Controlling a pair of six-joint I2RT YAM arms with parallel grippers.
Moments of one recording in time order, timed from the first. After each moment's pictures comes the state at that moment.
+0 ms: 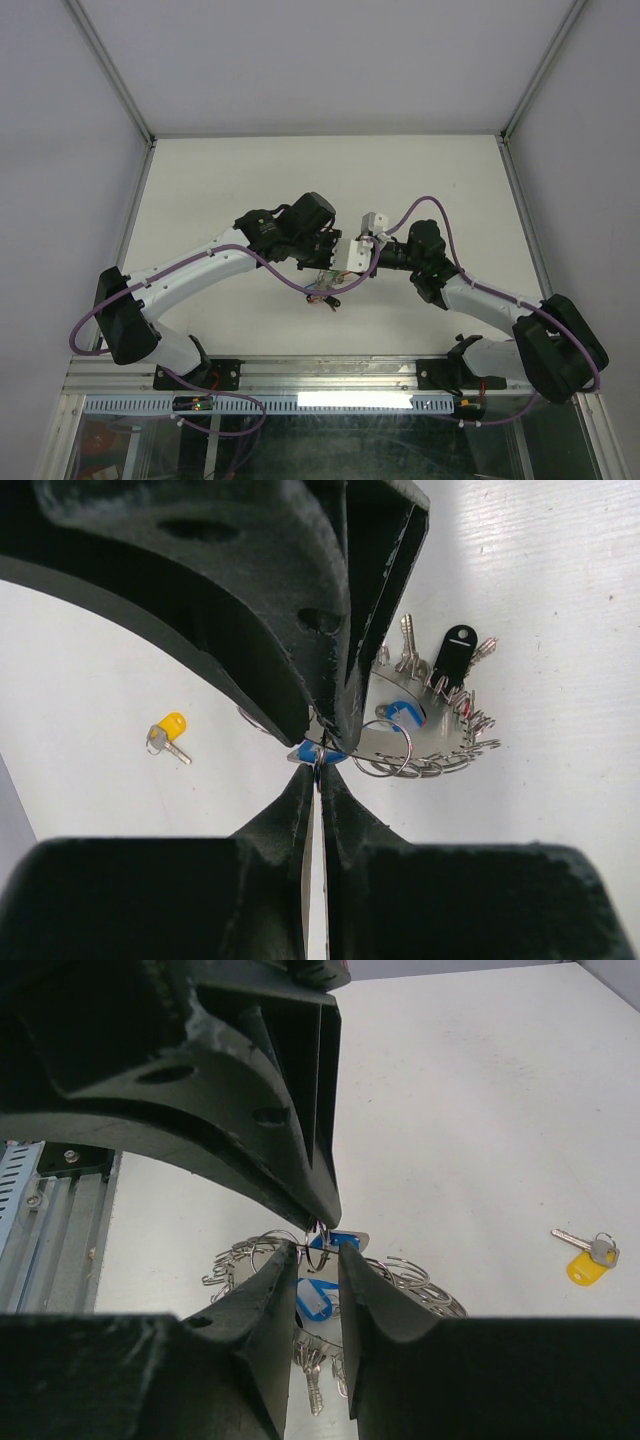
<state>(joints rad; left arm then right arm) -0.96 1.48 1.34 -0.78 0.16 0.84 0.60 1.23 0.48 0.65 -0.83 -0.08</state>
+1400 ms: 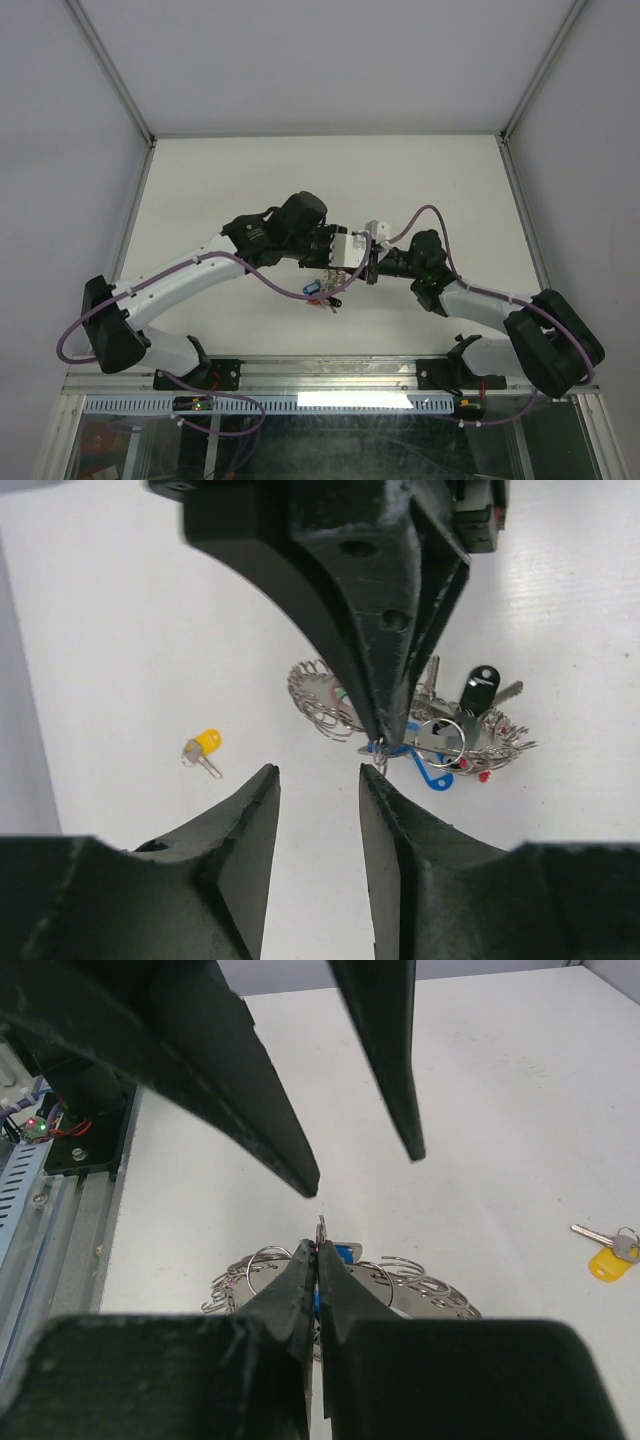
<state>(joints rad) -0.96 1.42 1.30 -0.67 0.16 0.80 0.61 1.26 0.40 0.82 -0.82 -0.03</state>
